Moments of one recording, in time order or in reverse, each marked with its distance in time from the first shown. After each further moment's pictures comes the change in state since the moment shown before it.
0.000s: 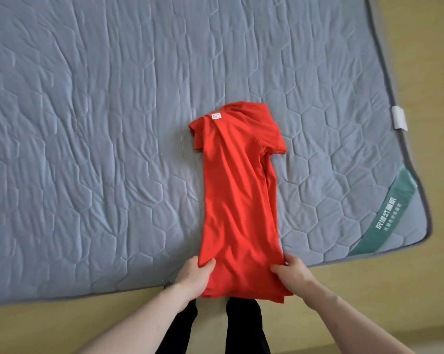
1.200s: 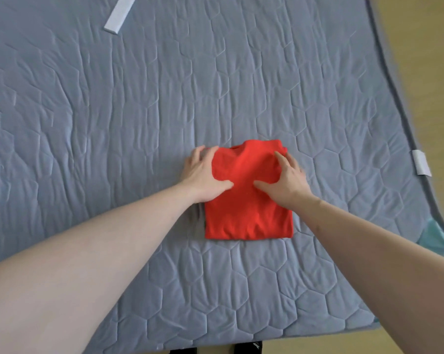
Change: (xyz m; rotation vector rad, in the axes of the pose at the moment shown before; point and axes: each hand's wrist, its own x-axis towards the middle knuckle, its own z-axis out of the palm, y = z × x) left_hand 0.118 0.281 -0.117 0.582 0.373 0.594; right_hand 0.090 -0.277 -0.091 -0.337 0.379 -0.598
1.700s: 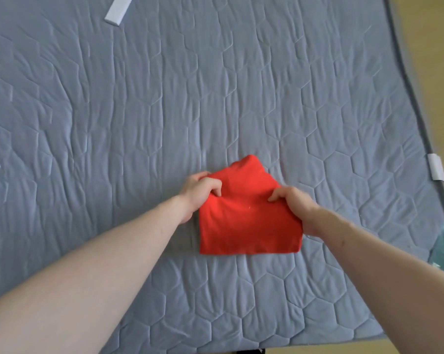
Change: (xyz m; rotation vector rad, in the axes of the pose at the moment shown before) left_hand -0.009 -0.027 0.009 -0.812 -0.127 -0.346; right_hand -0.010 0.007 0.010 0.744 -0.316 0.484
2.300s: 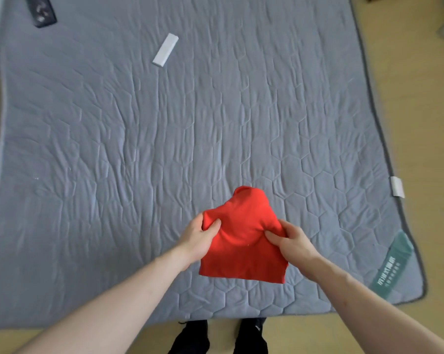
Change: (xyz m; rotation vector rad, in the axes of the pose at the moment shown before) left_hand -0.178 -0.022 -0.060 -0.016 -0.020 0.079; right_hand -0.172 0.026 0.034 -0.159 -0.038 -0.270
